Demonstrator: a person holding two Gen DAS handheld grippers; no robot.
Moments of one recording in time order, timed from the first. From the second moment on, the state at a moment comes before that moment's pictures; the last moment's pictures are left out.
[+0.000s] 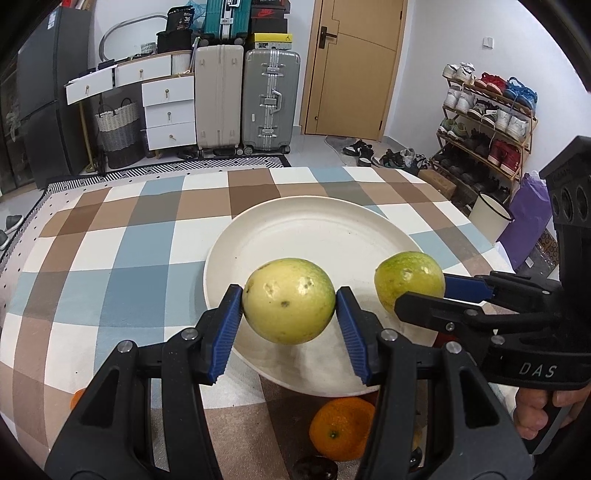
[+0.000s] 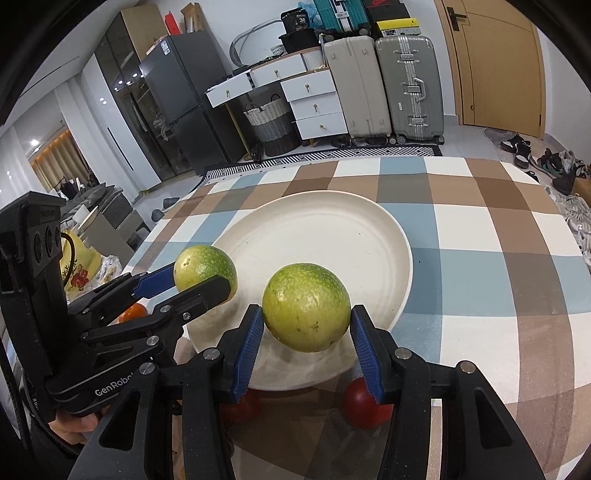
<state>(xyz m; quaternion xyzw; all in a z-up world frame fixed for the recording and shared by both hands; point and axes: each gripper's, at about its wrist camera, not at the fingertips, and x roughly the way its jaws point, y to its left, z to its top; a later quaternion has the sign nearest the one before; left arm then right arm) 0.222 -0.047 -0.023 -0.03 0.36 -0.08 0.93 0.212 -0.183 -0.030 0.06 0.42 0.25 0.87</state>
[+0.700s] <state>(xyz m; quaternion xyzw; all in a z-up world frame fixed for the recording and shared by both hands) 0.162 -0.018 0.013 -0.03 0.32 -0.04 0.94 0.170 -0.205 0.001 0.02 0.38 0.23 0.90</state>
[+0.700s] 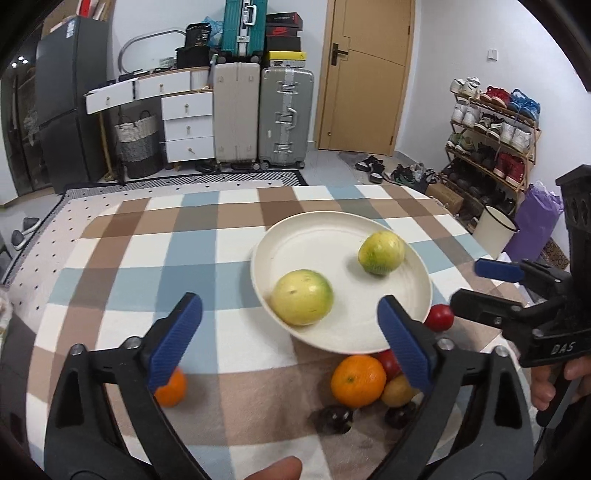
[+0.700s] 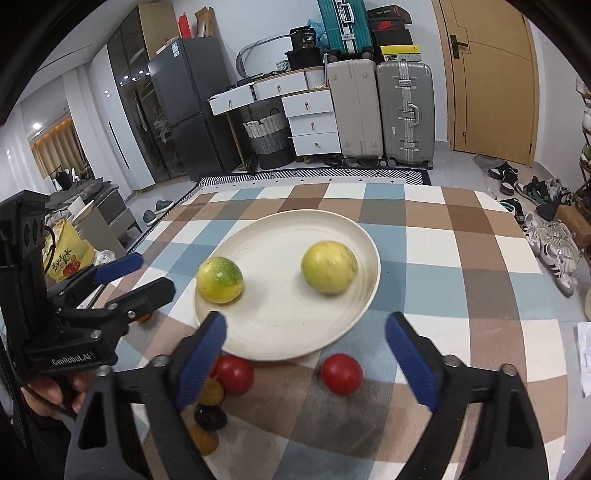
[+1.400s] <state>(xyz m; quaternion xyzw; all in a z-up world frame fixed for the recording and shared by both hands) 0.081 0.031 0.018 -0.05 0.33 0.01 0.94 0.126 -0.223 -0.002 0.02 0.39 0.21 0.89</state>
